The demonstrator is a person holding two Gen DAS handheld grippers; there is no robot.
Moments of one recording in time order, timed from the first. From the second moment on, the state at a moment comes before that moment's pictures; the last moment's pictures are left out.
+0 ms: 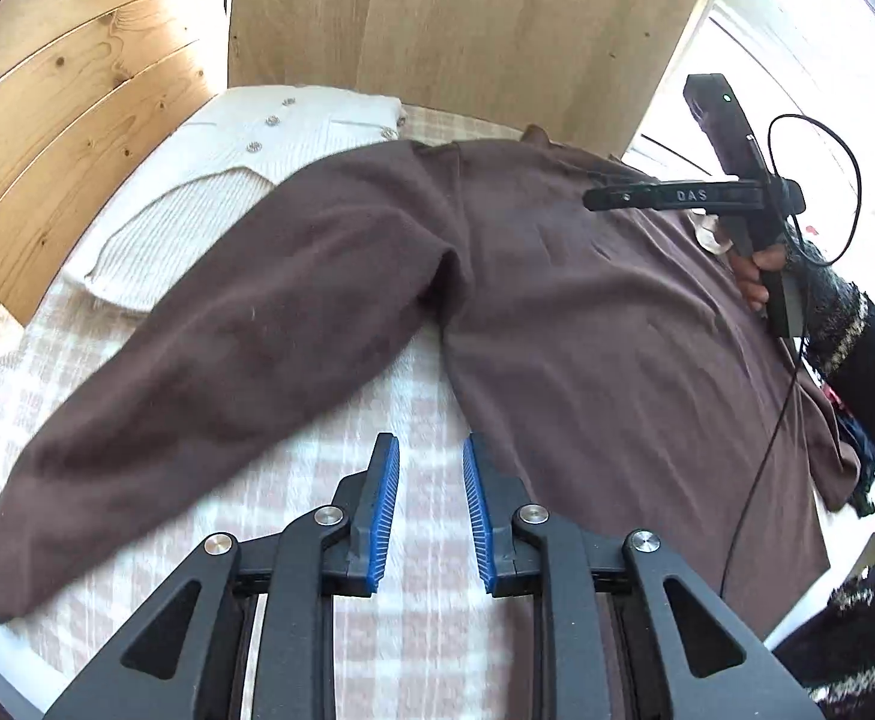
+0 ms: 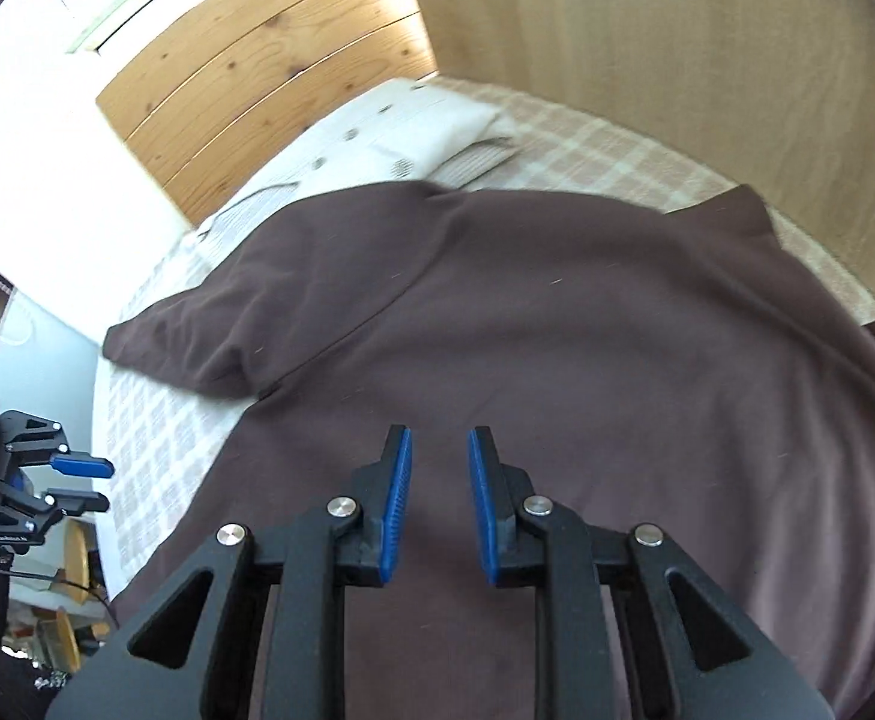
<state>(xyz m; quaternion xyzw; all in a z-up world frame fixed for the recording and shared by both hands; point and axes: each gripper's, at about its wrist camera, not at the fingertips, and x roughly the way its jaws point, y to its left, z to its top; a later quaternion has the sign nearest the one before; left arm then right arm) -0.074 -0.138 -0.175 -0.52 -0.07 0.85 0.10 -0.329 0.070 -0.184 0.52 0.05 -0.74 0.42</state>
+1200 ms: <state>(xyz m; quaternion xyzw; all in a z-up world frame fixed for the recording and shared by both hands) 0.014 -0.379 -0.218 -0.53 -0.08 0.85 -0.02 -0.163 -0.237 -0.195 0.50 0.18 -0.66 0.54</state>
